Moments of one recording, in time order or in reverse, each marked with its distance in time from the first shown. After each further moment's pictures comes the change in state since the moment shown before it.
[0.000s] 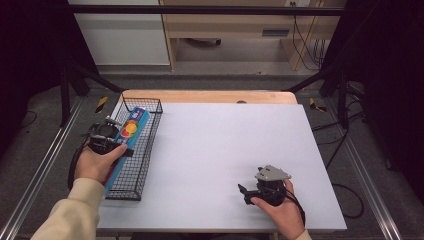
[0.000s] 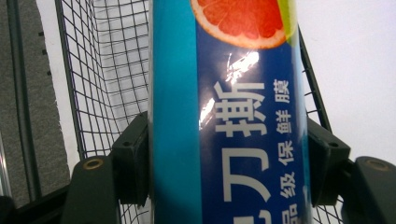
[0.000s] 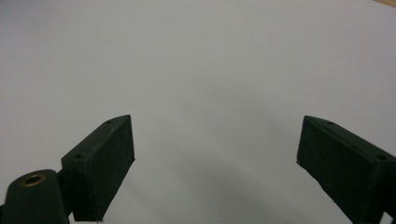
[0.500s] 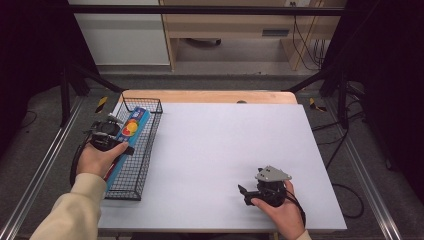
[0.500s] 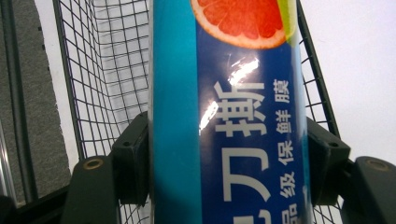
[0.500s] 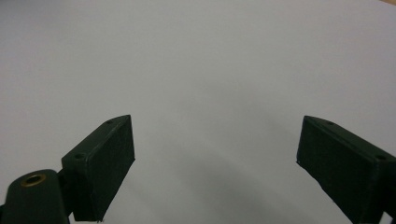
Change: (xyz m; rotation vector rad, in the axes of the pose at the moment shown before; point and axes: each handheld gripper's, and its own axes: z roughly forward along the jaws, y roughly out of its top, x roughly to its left) left arm 0.002 0.009 0.006 0.027 0.006 0.003; right arm 0.001 -0.001 -0.002 0.002 0.004 0.008
